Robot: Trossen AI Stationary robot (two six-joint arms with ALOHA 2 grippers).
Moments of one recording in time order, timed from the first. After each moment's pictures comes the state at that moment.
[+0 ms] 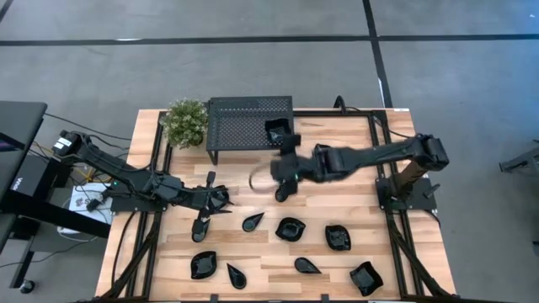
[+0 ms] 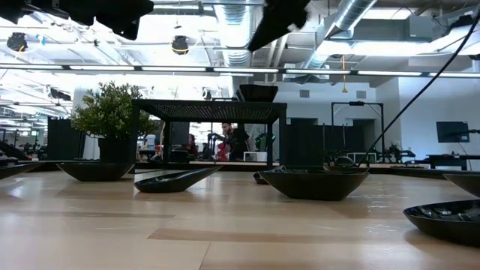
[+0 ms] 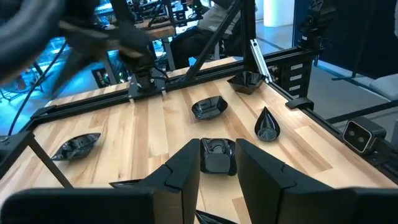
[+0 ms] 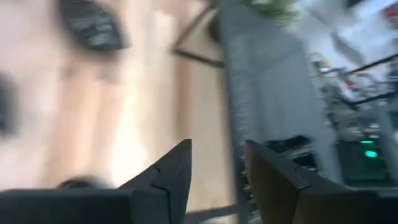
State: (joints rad) left arm -0.42 0.92 0.41 0.34 -0.21 0.17; right arm 0.13 1.62 1.44 -0.60 0.57 -0.28
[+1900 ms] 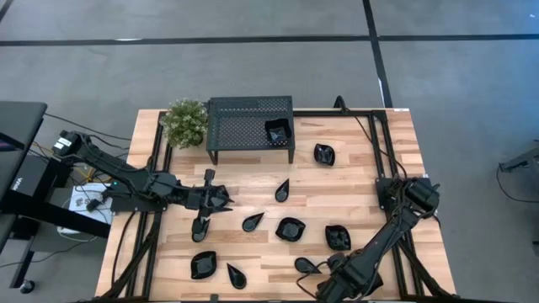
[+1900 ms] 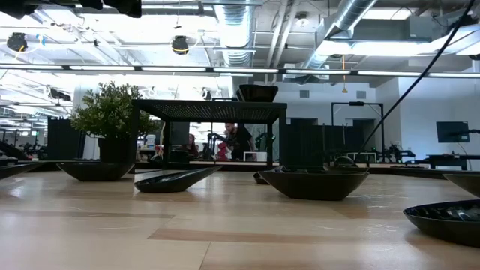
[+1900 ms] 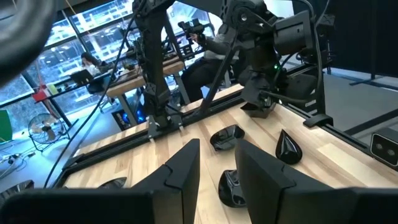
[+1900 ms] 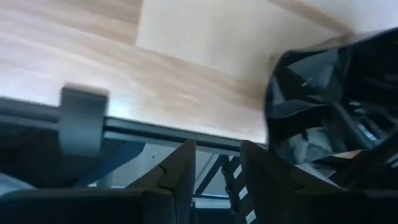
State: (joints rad) left arm -0.42 0.92 0.41 0.47 -0.22 0.37; right arm 0.84 1.97 1.44 -0.93 -0.37 2.07
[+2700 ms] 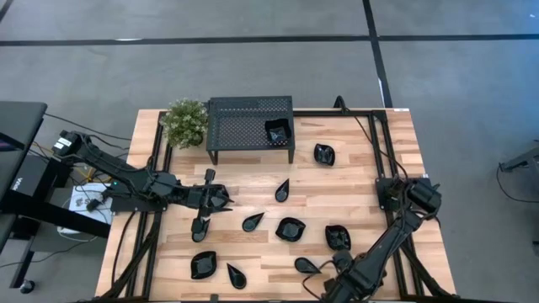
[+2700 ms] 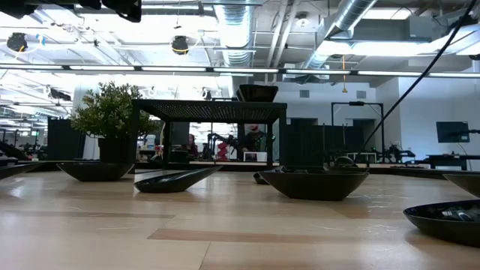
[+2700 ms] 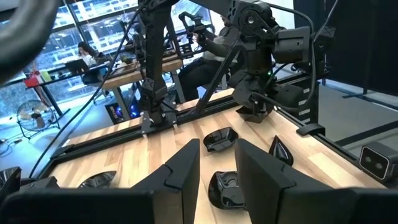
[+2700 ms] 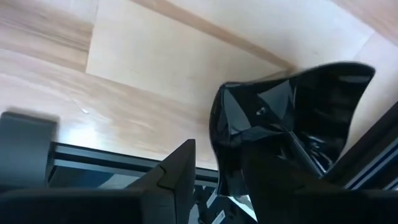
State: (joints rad) left arm -0.42 0.92 0.41 0.47 -0.22 0.28; right arm 0.89 1.97 1.43 -1.05 -0.29 2.03
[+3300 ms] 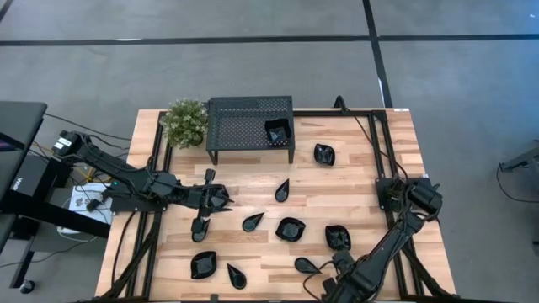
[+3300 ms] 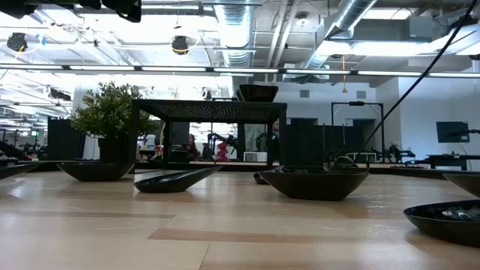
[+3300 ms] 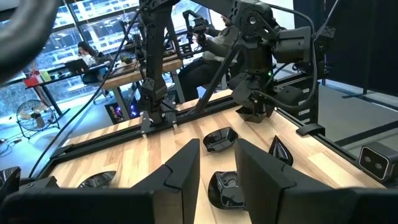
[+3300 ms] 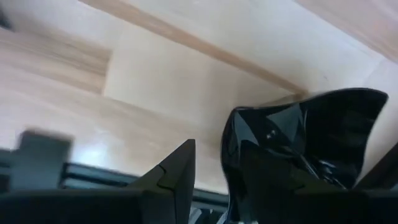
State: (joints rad) left arm -0.42 0.92 0.41 0.47 -0.22 0.28; right arm 0.91 1.98 1.43 -1.04 -0.18 2.05
